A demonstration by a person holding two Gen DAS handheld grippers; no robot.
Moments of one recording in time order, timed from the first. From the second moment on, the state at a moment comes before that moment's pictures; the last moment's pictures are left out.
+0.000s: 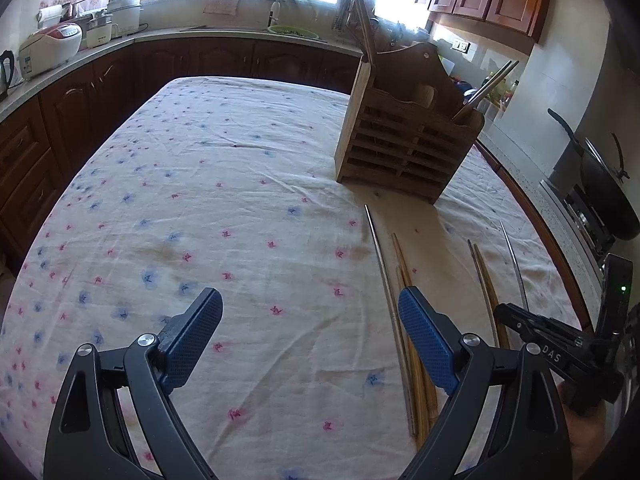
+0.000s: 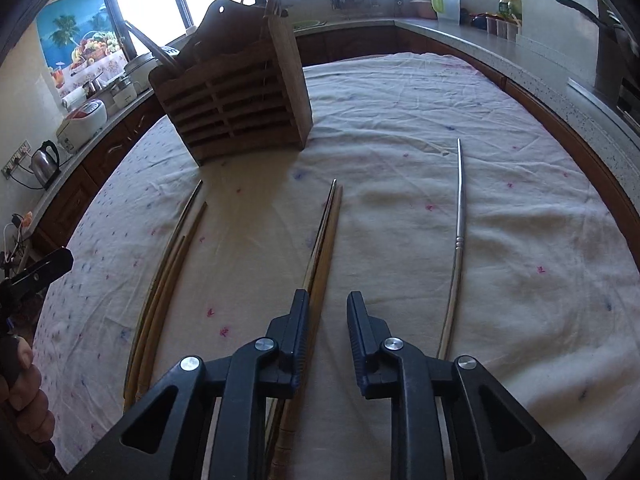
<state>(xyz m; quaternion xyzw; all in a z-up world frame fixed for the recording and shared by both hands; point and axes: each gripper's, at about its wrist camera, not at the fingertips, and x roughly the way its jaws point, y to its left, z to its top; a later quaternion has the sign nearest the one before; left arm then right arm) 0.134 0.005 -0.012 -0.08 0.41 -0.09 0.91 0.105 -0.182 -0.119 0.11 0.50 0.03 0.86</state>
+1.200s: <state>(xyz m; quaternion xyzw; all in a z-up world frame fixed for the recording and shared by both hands) 0.252 -0.085 -0.048 0.05 0.46 -0.14 0.88 0.188 -0.197 -0.135 0.10 0.49 0.01 0.86</state>
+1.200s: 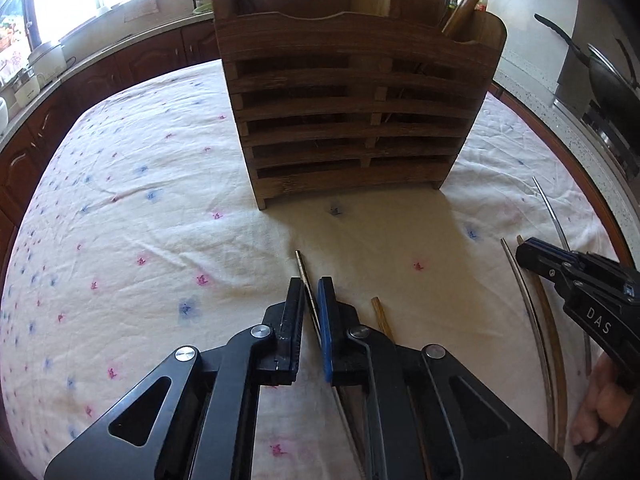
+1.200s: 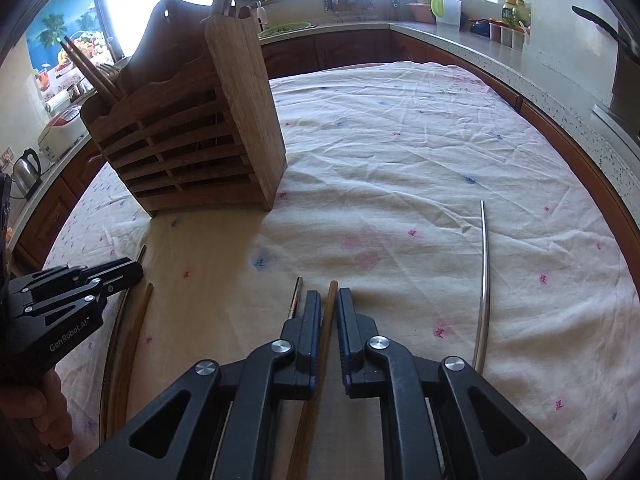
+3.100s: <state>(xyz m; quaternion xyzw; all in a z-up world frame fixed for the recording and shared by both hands) 0.129 0.021 0.135 -0.11 0.26 -0.23 0.93 0.113 -0.199 0.061 0.15 0.27 0.10 0.94</state>
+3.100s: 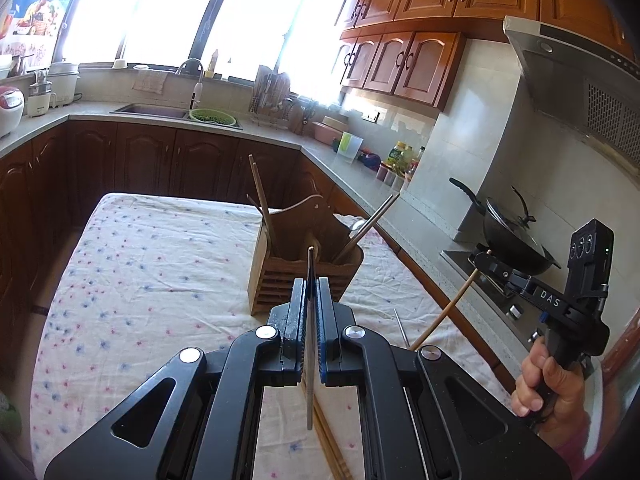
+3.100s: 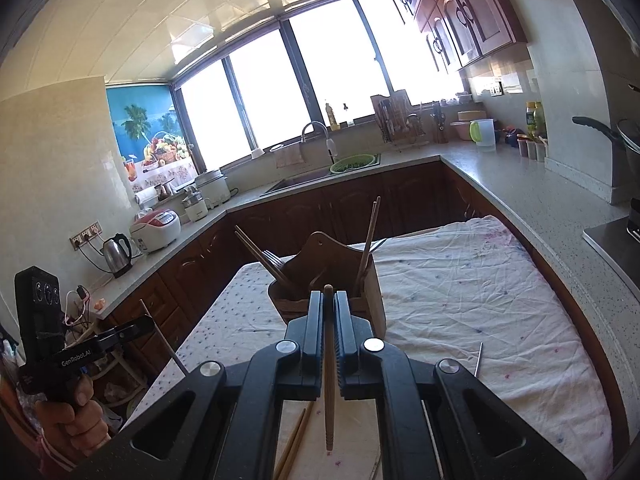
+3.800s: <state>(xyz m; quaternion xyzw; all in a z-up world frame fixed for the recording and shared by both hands) 0.230 0.001 0.244 -0.09 0.12 -0.21 0.97 0.221 -0.202 0.141 0.13 0.18 0.09 0.97</state>
